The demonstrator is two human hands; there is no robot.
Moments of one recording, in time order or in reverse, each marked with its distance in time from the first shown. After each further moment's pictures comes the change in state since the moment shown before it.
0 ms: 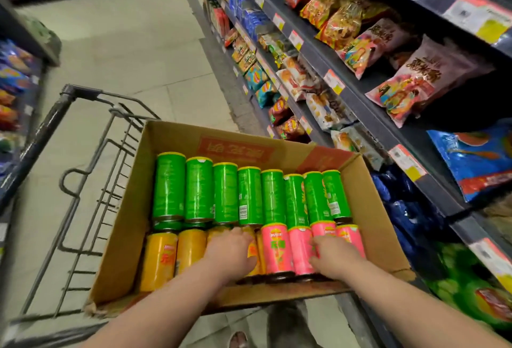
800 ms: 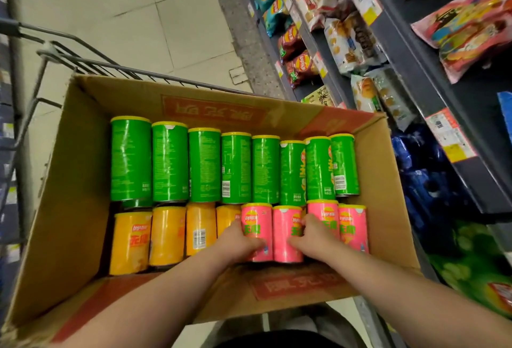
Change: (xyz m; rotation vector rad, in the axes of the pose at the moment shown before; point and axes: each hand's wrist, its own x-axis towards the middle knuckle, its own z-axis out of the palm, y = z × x) left_hand 0.072 0.034 0.055 -1.025 -0.318 -0.536; right_hand 0.070 0.010 0.028 0.500 -0.245 0.143
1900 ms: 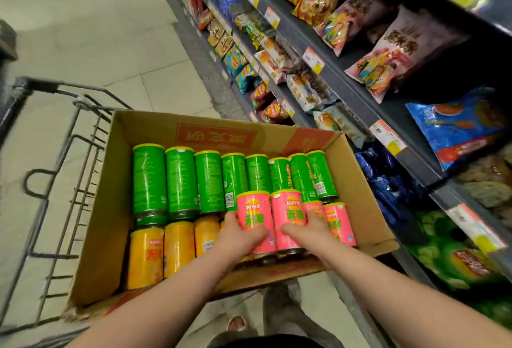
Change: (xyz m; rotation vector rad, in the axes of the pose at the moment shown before) left_hand -0.080 -0.001 -0.024 -0.254 0.124 0.291; right_hand -0.093 -0.031 0.012 0.619 0.288 -0.029
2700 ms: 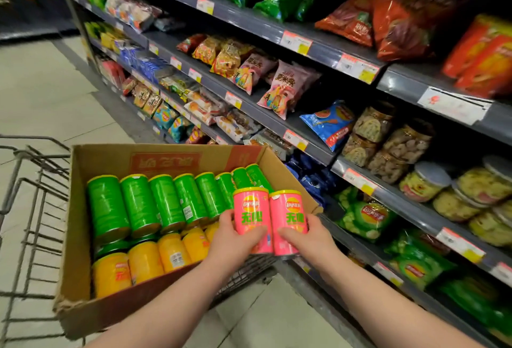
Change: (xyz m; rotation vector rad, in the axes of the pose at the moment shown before) left_hand -0.111 -0.015 0.012 0.050 -0.171 0.470; right_hand -0.169 0.054 -0.005 0.368 0.385 -0.177
